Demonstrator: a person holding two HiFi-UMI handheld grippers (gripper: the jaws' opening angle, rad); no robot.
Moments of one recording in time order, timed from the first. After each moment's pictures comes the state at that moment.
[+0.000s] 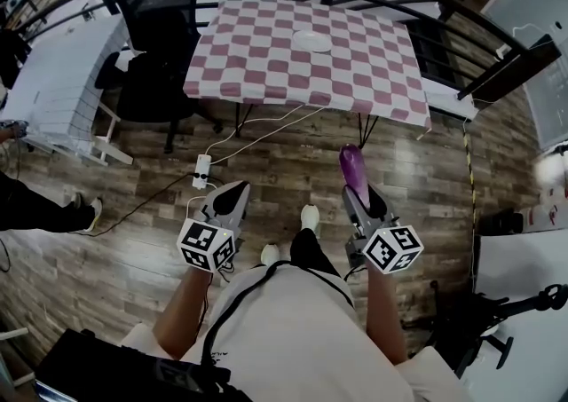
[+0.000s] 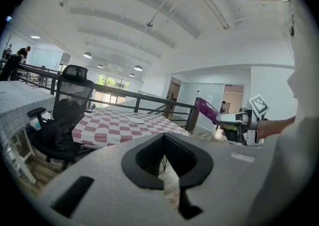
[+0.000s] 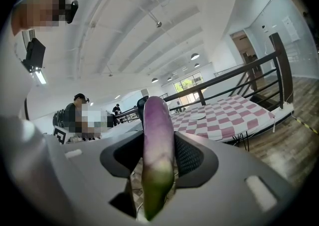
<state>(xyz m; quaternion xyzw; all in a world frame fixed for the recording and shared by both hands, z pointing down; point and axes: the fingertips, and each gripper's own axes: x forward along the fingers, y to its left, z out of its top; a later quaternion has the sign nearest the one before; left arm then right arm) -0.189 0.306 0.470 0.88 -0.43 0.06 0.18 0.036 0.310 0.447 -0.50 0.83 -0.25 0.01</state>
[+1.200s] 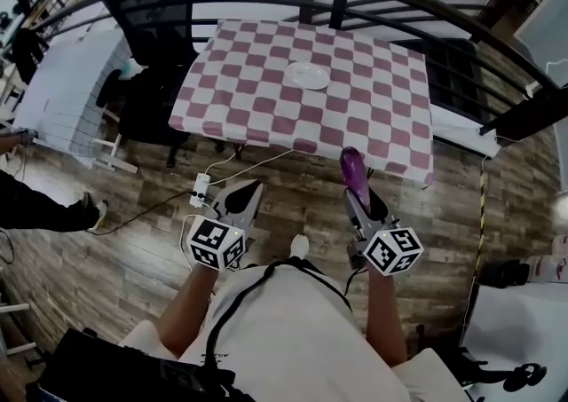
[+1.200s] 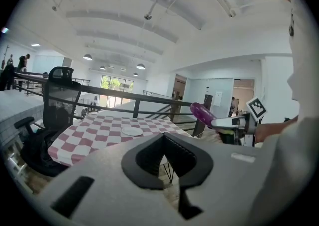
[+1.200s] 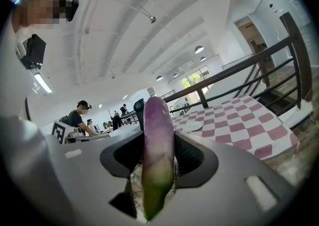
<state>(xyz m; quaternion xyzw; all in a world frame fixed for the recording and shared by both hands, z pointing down) -0.032 0.098 0.458 0.87 -0.46 0.09 0.17 0.168 0.084 0.464 -0.44 0.86 -0.27 0.01</state>
